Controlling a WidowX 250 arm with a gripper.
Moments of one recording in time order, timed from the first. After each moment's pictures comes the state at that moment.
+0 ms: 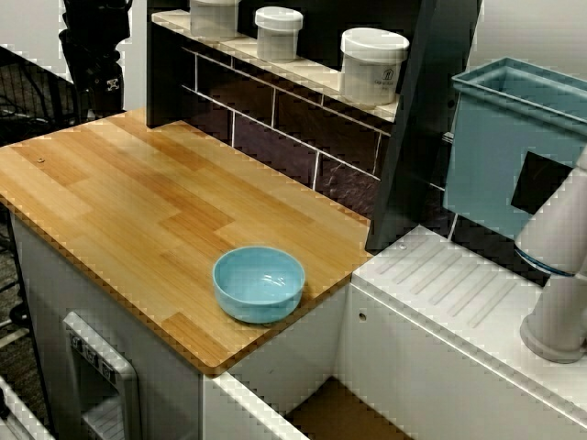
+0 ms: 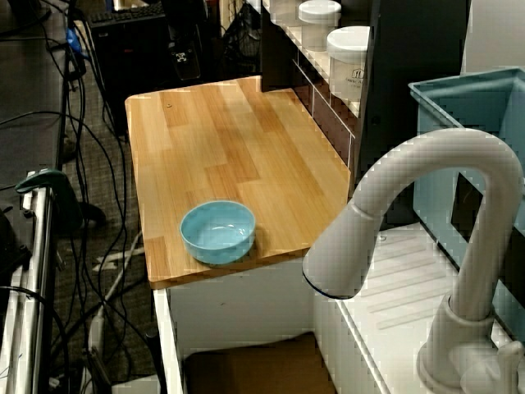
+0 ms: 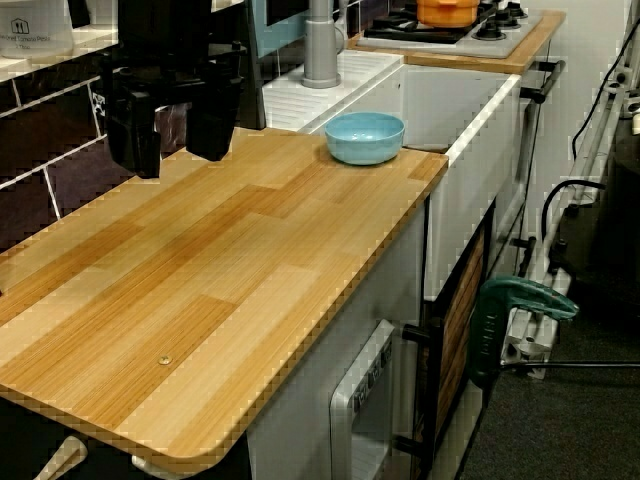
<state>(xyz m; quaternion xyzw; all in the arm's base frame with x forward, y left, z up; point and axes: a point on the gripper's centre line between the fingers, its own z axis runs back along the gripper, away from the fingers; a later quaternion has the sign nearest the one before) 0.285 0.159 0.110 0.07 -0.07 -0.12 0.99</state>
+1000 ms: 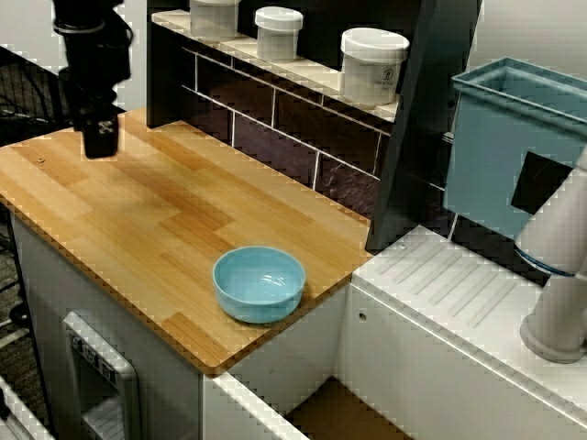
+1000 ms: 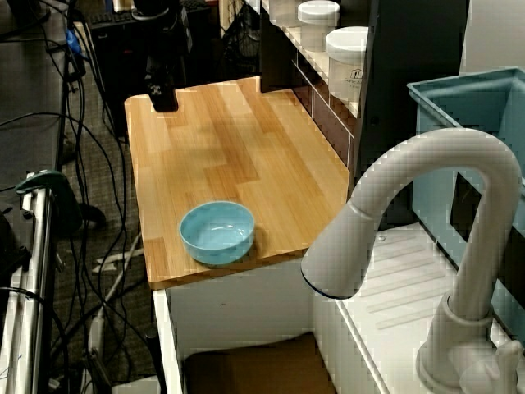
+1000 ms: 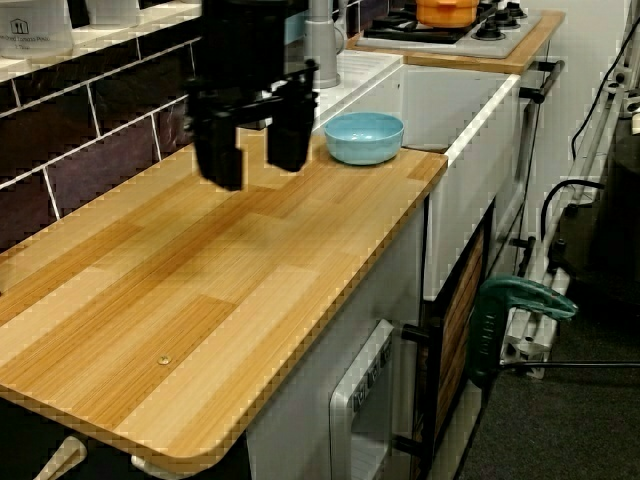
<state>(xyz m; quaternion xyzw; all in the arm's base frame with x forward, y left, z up) 0.254 0.109 0.092 0.05 -0.03 -0.17 0.98</state>
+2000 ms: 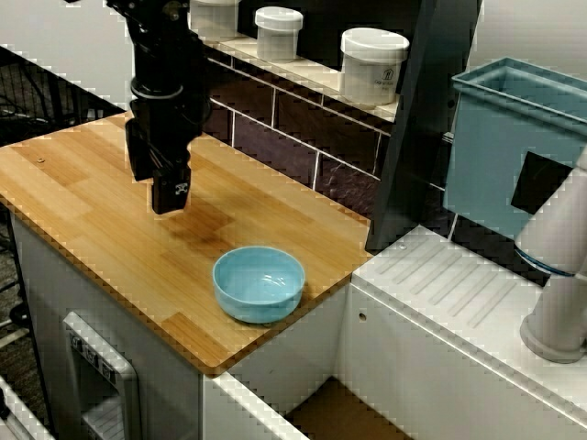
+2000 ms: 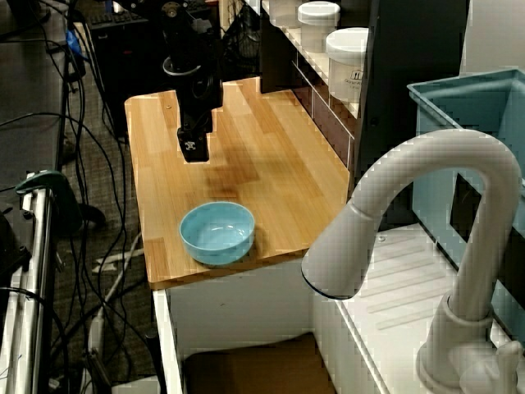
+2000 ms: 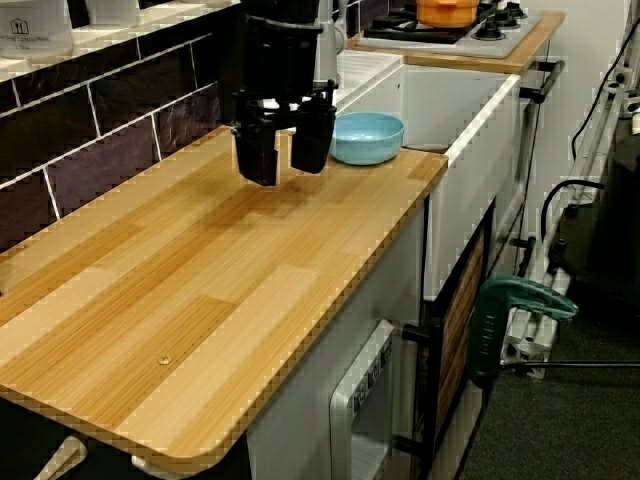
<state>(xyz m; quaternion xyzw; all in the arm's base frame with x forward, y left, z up) 0.272 0.050 0.058 0.08 -0.03 -0.15 0.99</state>
